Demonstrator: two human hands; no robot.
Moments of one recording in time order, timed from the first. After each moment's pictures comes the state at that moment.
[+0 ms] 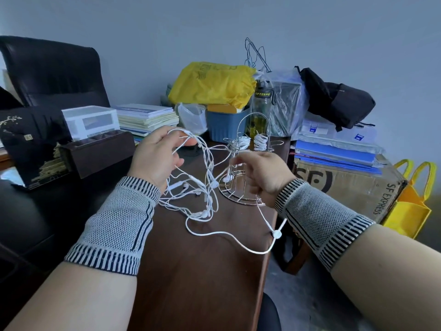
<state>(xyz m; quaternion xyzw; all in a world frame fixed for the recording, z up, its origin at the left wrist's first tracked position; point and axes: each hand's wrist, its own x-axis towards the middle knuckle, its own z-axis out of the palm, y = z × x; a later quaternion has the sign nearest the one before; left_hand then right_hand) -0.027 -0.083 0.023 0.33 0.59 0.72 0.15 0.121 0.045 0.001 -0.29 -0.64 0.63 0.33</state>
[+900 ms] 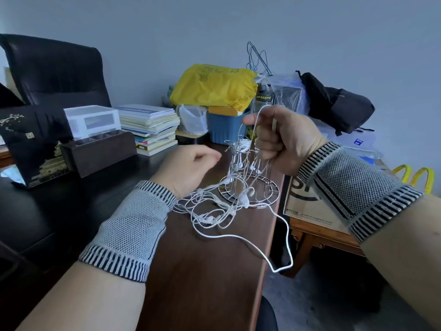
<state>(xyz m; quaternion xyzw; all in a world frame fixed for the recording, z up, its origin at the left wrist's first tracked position) -0.006 -0.081 0.022 0.53 0.72 0.44 0.05 0.142 0.039 0.074 -0.19 -0.62 0.70 0.32</state>
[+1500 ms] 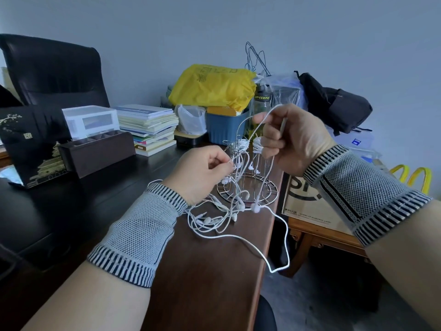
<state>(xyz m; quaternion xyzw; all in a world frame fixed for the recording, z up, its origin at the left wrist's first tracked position) 0.013 -0.071 0.015 0.56 0.68 0.47 0.06 0.154 0.042 0.075 -0.16 -0.58 0.73 0.33</state>
